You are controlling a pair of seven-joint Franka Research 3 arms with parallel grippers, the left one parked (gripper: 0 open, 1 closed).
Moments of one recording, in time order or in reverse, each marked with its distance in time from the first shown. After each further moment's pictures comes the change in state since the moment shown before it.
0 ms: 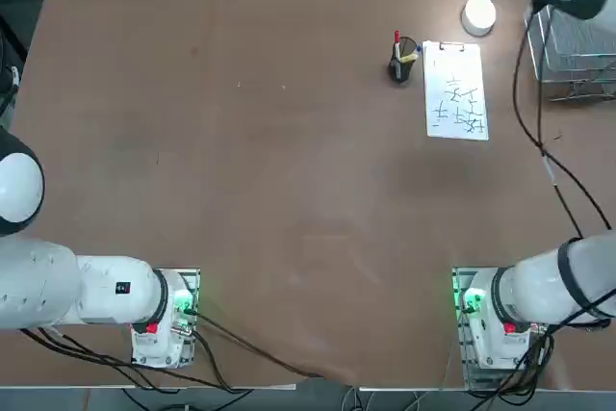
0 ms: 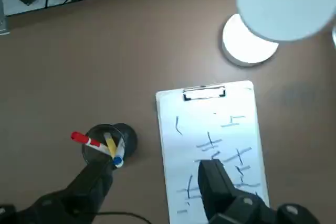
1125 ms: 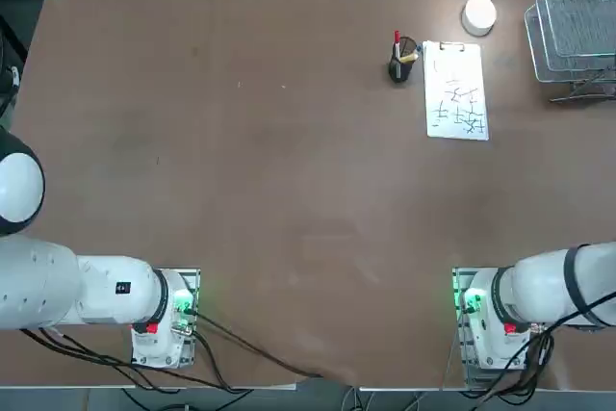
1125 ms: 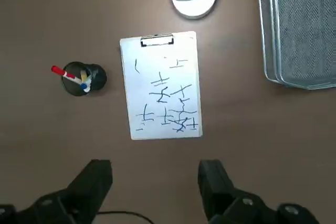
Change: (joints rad) arm -0.009 -0.097 -0.219 0.289 0.090 -0.597 -0.294
